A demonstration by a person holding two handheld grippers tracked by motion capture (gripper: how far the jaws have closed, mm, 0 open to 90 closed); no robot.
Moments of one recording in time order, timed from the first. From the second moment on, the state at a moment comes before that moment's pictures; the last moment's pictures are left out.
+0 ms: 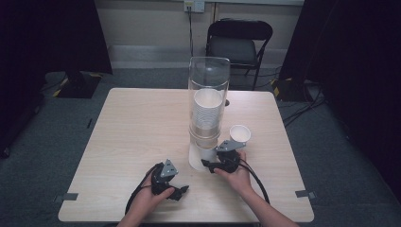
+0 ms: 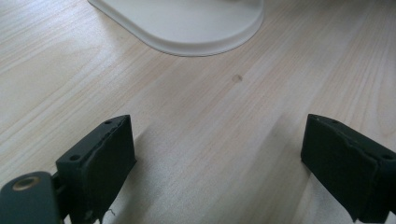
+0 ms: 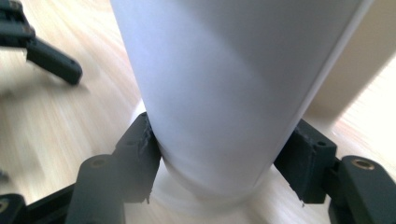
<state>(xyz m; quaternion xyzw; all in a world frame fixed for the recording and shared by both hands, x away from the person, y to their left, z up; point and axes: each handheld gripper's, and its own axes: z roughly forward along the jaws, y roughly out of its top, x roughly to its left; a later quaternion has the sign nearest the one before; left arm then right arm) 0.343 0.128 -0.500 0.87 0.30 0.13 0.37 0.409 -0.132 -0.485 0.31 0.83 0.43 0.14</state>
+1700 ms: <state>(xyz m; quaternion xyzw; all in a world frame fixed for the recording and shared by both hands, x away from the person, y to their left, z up) 0.343 0.128 -0.501 0.87 0.30 0.13 0.38 0.397 -0.209 -0.499 0.35 0.84 0.38 0.16</state>
